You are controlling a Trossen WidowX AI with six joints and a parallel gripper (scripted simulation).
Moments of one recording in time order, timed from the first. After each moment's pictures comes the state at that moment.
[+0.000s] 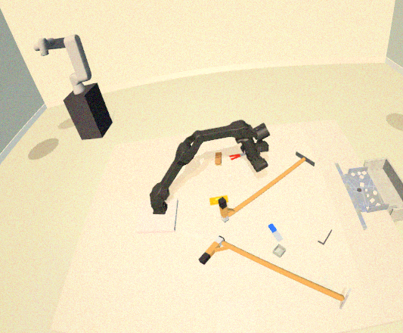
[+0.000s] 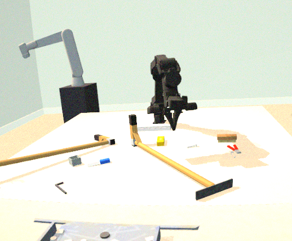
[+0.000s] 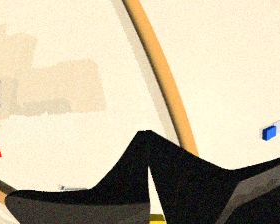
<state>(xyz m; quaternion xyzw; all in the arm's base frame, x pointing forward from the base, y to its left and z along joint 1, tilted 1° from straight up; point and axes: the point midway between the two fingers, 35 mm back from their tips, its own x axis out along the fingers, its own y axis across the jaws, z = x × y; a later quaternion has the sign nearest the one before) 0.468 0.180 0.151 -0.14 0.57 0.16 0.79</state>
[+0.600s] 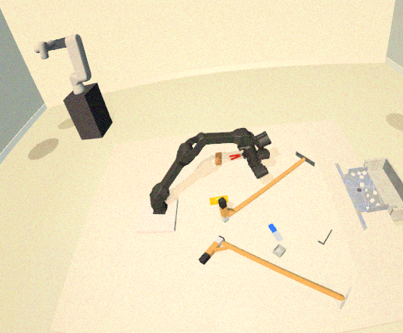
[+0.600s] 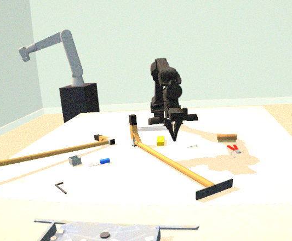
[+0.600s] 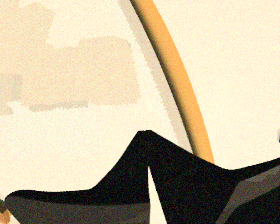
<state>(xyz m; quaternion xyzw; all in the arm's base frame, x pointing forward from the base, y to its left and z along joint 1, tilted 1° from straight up) 0.473 0.181 0.108 -0.13 0.58 0.15 0.79</state>
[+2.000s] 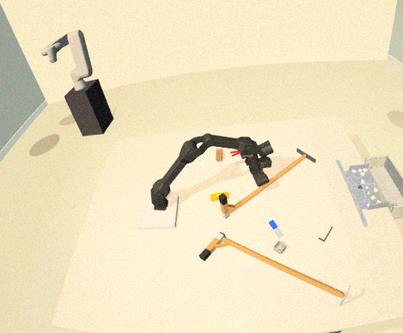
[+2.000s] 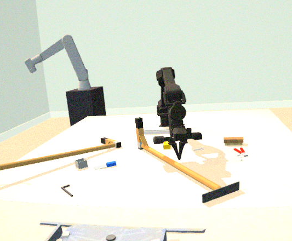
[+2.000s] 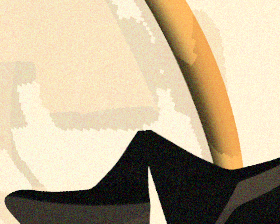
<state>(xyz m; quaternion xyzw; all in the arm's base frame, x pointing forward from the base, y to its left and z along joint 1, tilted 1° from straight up) 0.478 0.171 0.045 -0.11 0.59 0.14 0.79</state>
